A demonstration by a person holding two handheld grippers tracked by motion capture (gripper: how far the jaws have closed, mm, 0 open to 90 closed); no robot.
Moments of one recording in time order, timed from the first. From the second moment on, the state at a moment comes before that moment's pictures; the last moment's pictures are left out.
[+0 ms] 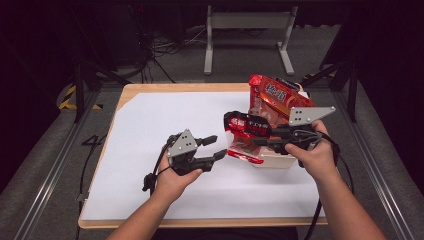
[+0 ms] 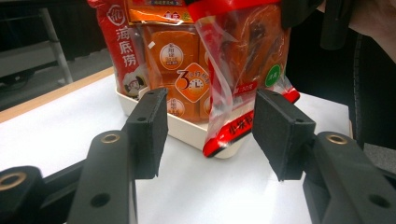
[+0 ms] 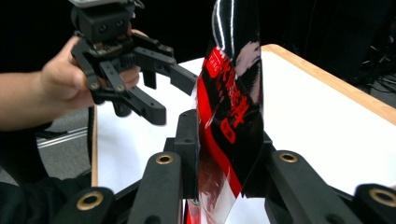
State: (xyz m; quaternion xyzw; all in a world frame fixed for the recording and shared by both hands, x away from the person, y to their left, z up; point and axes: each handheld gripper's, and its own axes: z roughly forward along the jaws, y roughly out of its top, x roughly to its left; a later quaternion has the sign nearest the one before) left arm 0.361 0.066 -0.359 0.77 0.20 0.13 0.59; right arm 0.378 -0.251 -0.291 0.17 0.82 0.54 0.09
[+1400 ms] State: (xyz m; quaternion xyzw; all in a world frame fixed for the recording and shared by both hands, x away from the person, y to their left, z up) left arm 0.365 0.105 -0.356 0.77 0.26 0.14 0.56; right arm 0.404 -0.321 -0.304 0.19 0.82 0.52 0.12
